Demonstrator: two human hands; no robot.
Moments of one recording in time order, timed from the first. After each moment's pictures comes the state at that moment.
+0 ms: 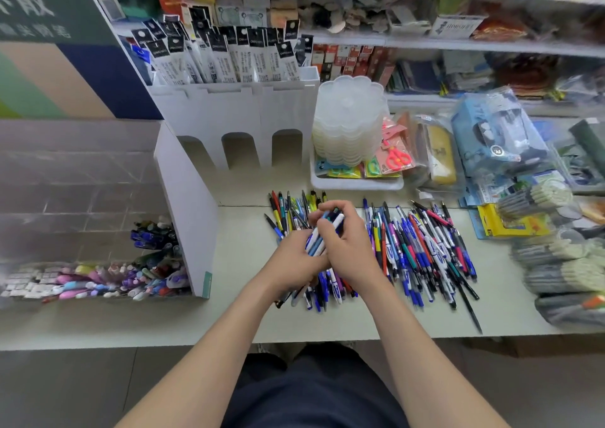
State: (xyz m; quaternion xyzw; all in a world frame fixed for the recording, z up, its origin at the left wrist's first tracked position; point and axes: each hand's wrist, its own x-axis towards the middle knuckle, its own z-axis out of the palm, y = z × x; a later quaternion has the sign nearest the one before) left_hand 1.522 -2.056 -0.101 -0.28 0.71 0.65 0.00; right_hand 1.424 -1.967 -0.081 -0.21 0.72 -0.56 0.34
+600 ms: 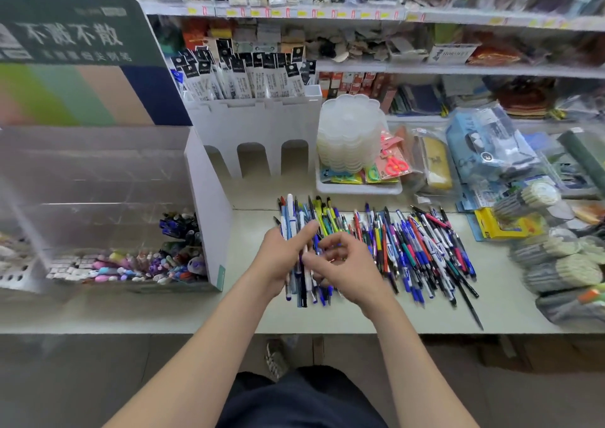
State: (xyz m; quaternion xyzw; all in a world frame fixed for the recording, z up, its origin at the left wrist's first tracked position) left_hand 1.553 -2.042 -0.072 -0.42 0.50 0.75 -0.13; right_hand 1.468 -1.915 -0.052 -0.17 0.72 -0.51 0.43
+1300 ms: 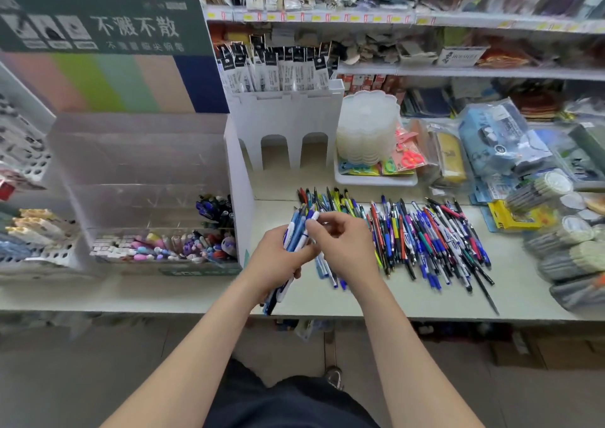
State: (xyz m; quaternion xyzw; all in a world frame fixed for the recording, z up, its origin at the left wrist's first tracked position) left_hand 1.644 -2.046 -0.052 -0.35 0.70 0.62 -0.08; right_hand 1.526 -1.949 -0.041 -0.22 0.78 -0.52 0.28
